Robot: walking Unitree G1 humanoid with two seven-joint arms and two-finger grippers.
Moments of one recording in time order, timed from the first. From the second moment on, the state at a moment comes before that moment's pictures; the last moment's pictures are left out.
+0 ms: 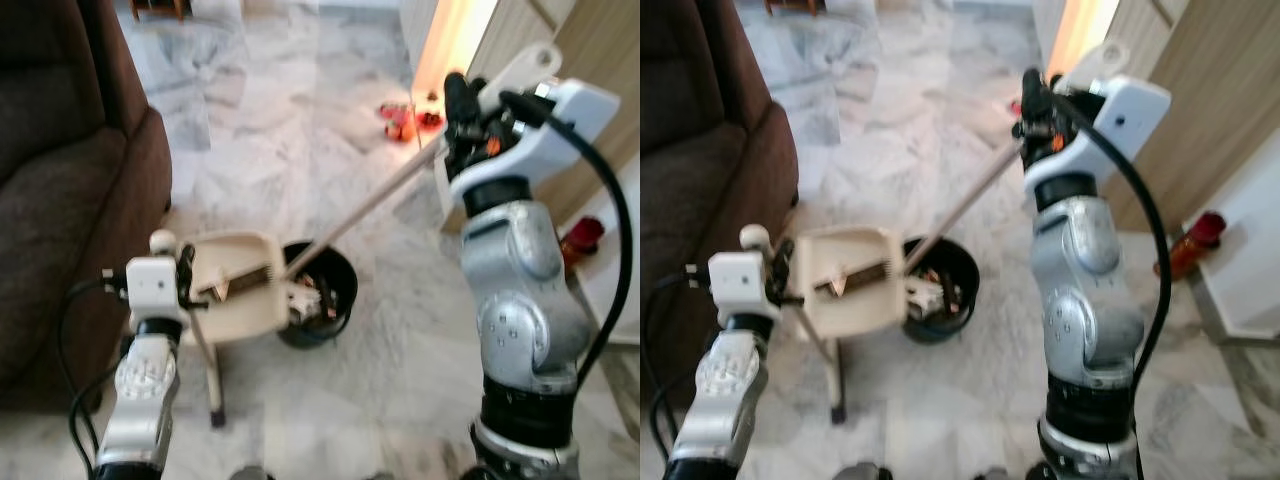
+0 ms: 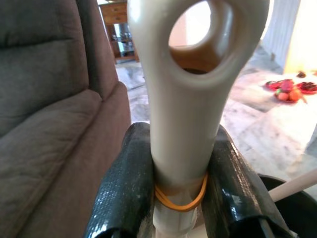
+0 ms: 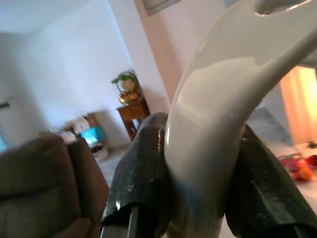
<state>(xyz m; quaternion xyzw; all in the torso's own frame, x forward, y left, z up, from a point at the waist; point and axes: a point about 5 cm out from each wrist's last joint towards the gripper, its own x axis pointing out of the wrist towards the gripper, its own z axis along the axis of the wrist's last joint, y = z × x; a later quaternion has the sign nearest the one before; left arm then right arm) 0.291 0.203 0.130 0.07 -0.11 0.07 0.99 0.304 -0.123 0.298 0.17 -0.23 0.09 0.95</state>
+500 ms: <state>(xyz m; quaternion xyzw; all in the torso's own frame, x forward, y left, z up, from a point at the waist) 0.291 0.199 0.128 0.07 -0.10 0.06 0.99 0.304 -0.129 0.293 0.18 -0.22 0.08 0.96</state>
